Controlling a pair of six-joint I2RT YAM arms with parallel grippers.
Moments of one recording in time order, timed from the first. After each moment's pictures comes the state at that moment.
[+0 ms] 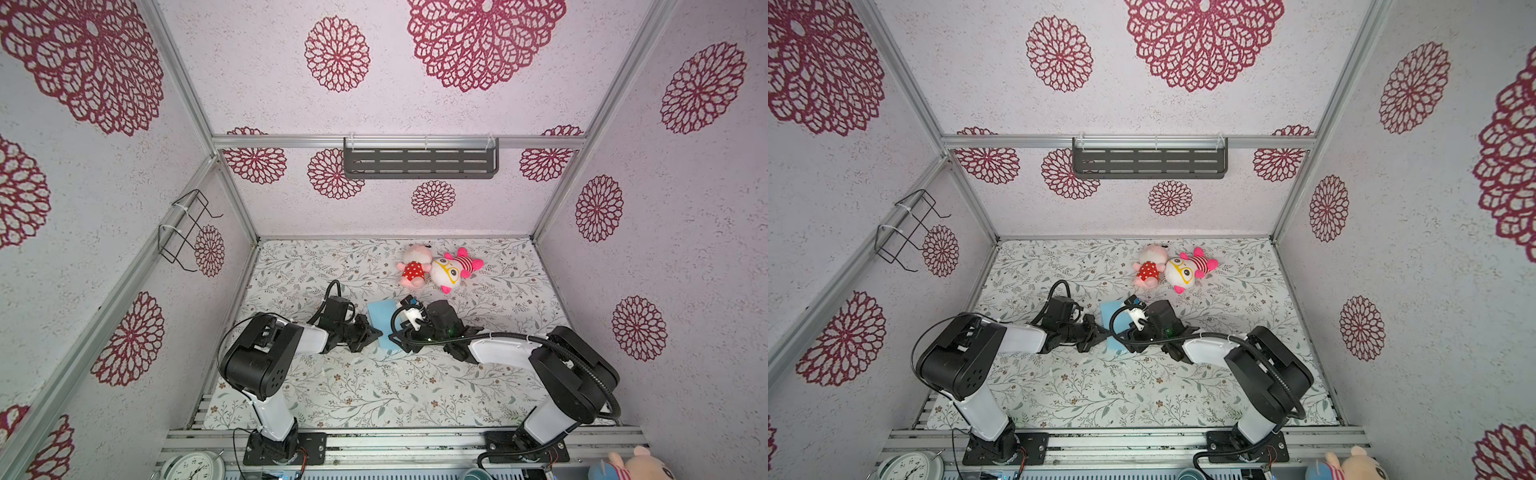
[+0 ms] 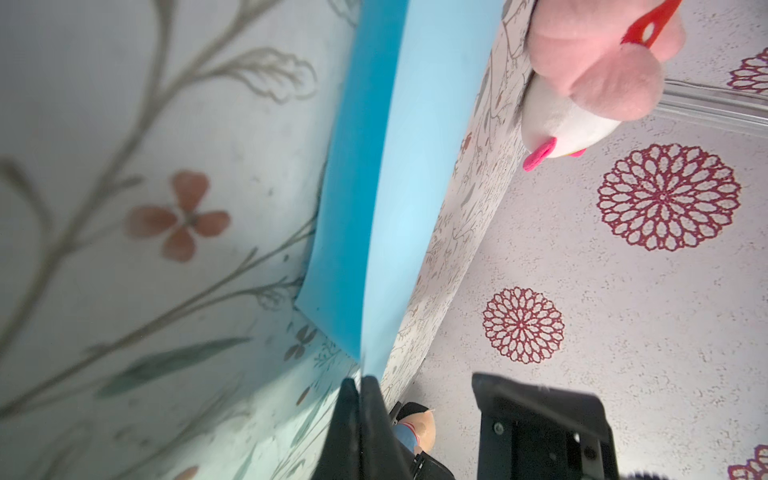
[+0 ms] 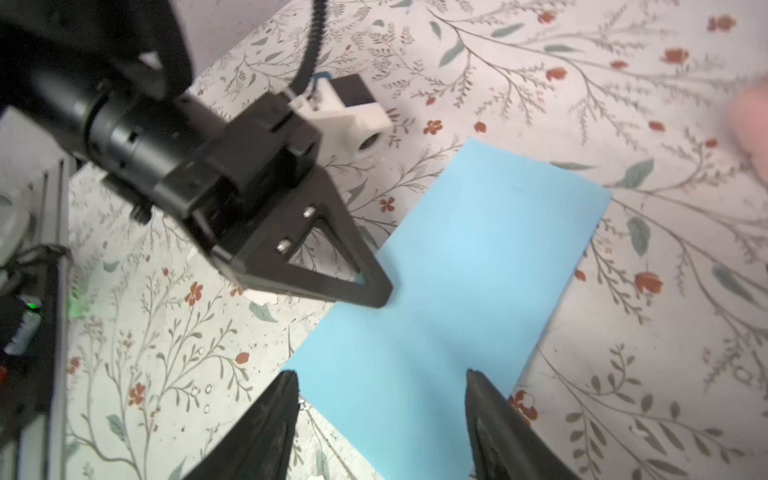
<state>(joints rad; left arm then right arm) -0.37 1.77 0.67 0.29 0.68 -1.23 0.79 1.61 0.72 0.30 -0.29 0.08</state>
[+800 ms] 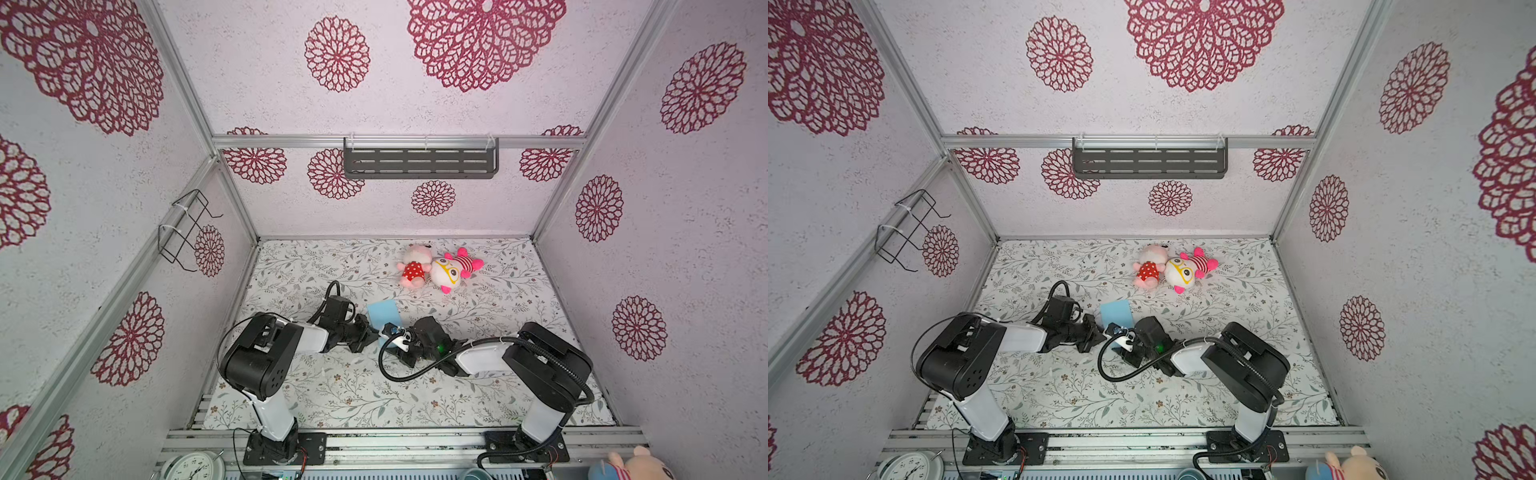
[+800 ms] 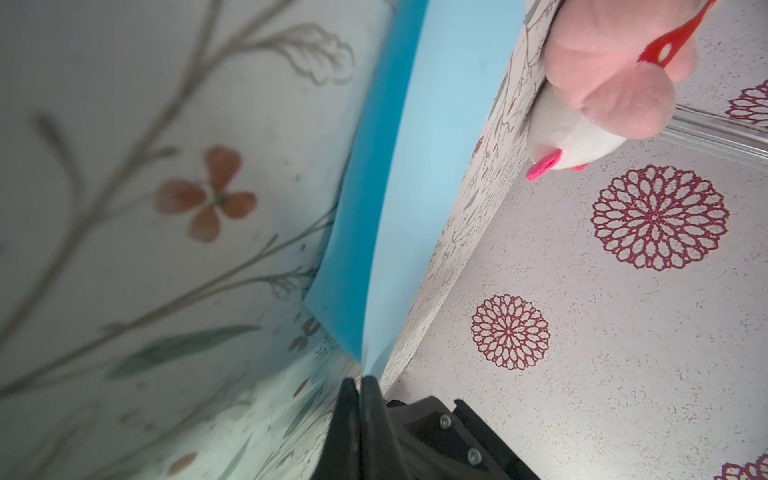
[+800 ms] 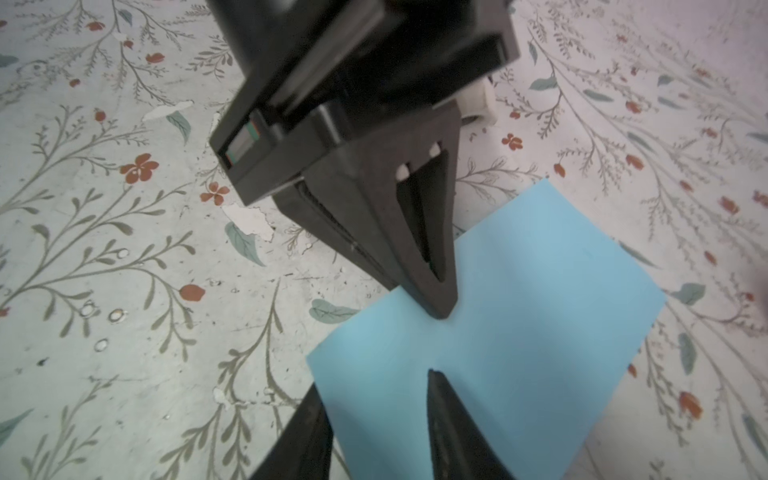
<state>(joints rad) -0.37 1.77 0.67 0.27 0.69 -1.29 0.88 1.75 0.69 0.47 -0.21 -0.30</state>
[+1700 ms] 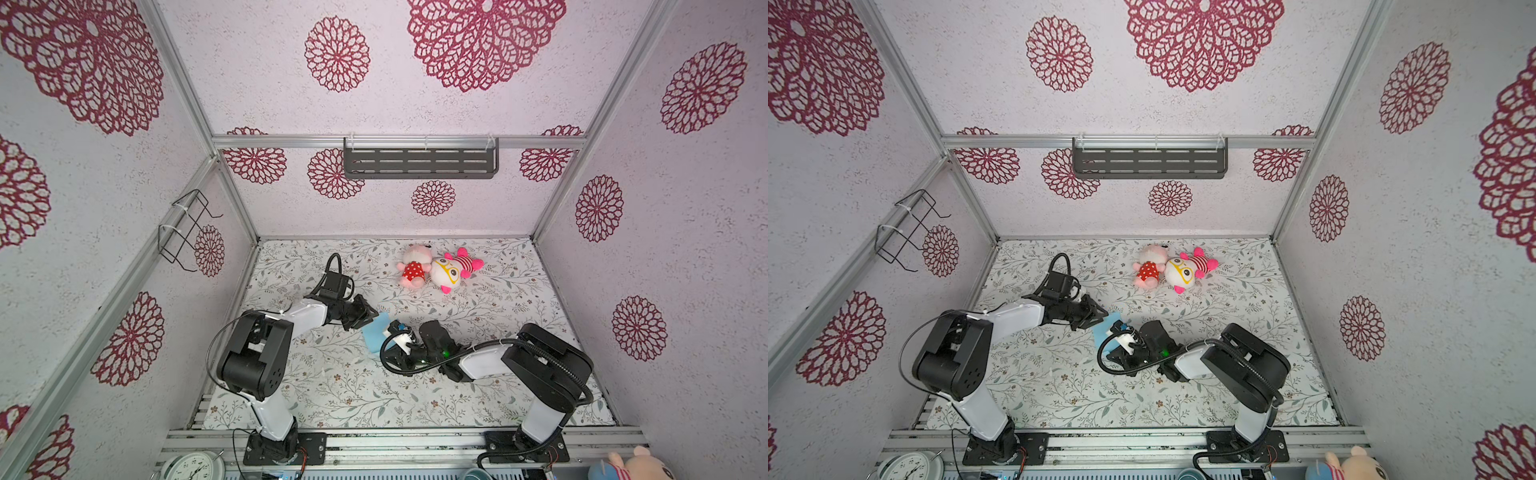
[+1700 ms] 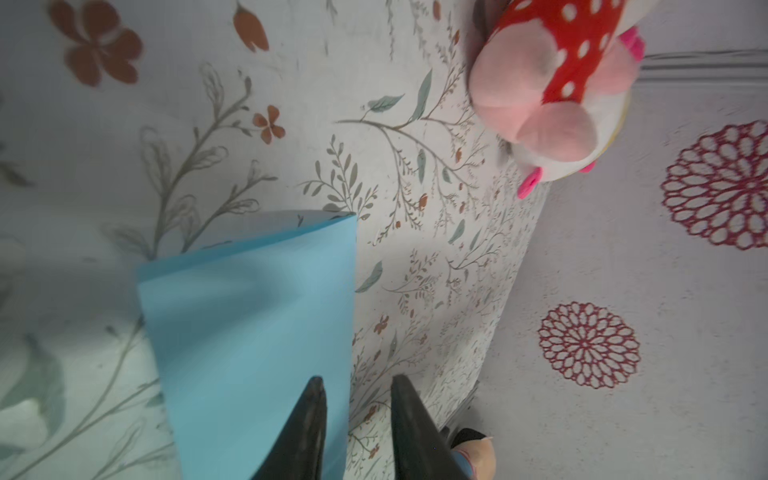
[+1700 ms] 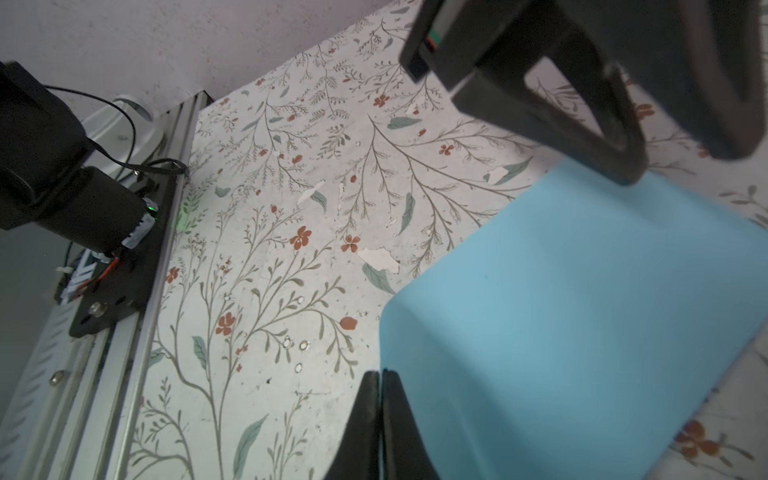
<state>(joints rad) -0.34 1.80 1.00 -0.21 0.56 -0.89 0.87 1.74 0.60 0.66 -0.51 0.12</state>
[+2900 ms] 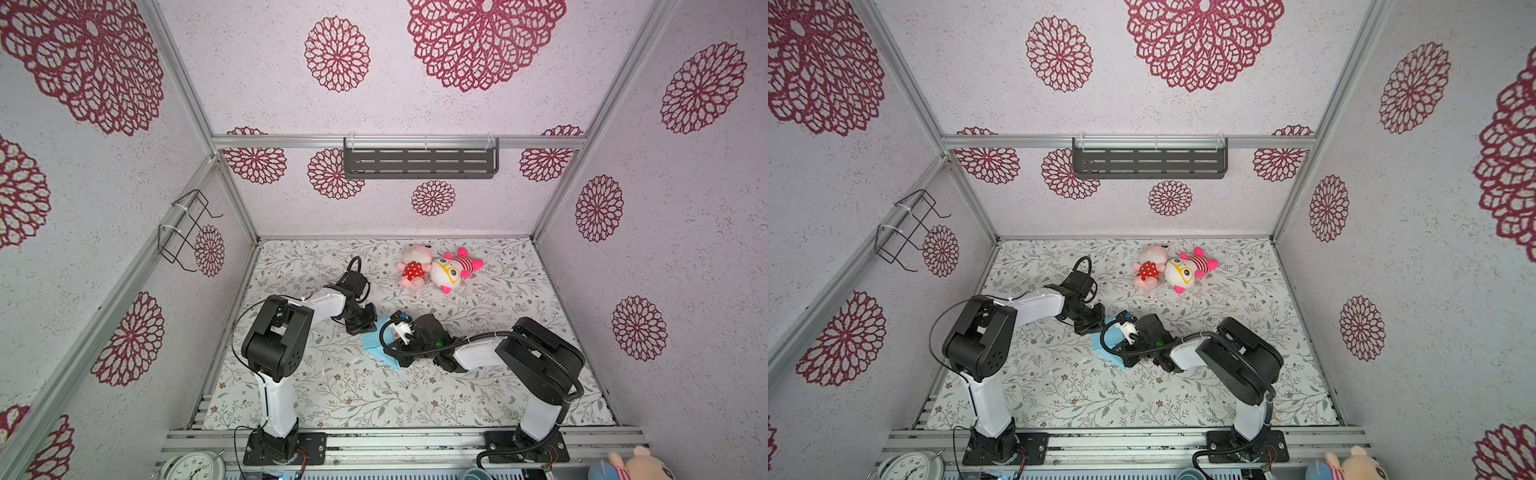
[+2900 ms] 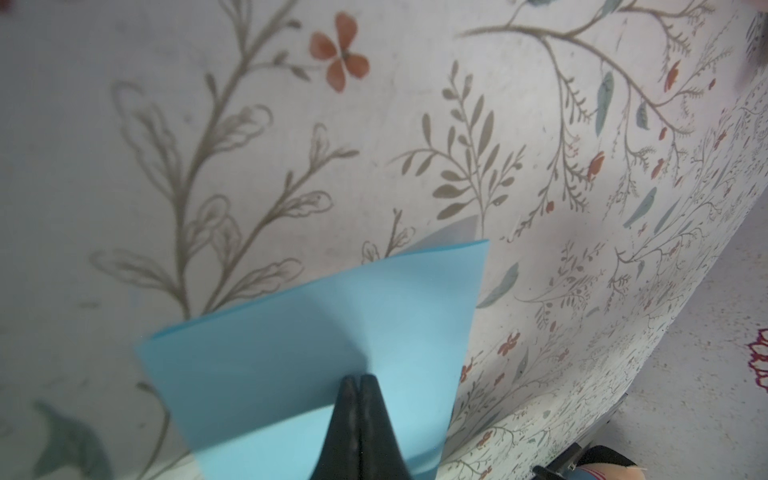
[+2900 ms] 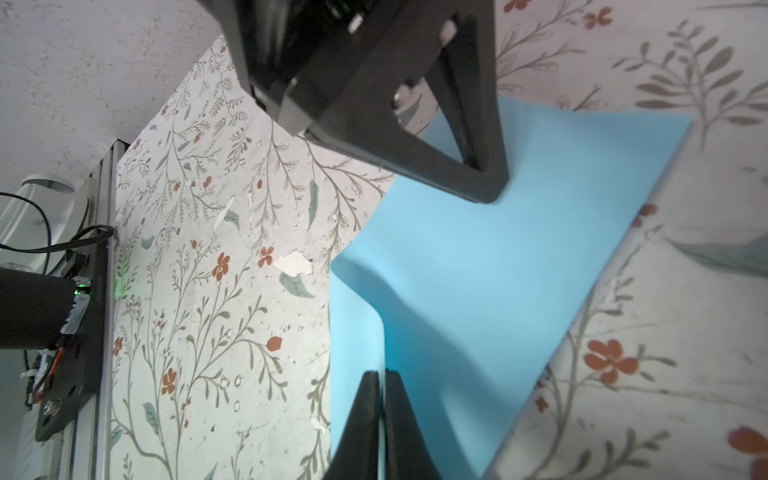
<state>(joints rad) -0.42 1.95 1.18 -0.51 0.37 -0.67 0.83 1.80 0.71 0.45 -0.39 0.31</state>
